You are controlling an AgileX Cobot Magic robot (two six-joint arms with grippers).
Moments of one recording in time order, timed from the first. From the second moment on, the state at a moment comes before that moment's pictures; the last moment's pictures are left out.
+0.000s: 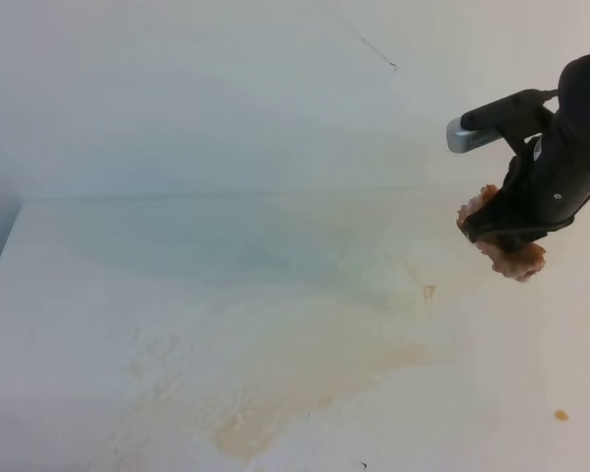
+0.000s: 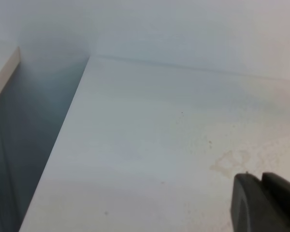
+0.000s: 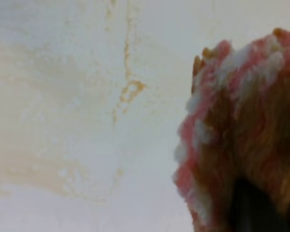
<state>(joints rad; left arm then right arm) -0.04 0.00 0.00 0.00 0.29 -0.27 0.33 1.89 -1.52 -0.06 0.87 -0.07</state>
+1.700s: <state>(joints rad) -0.04 0.00 0.00 0.00 0.29 -0.27 0.34 0.99 -1.23 0.15 0.99 -0.10</state>
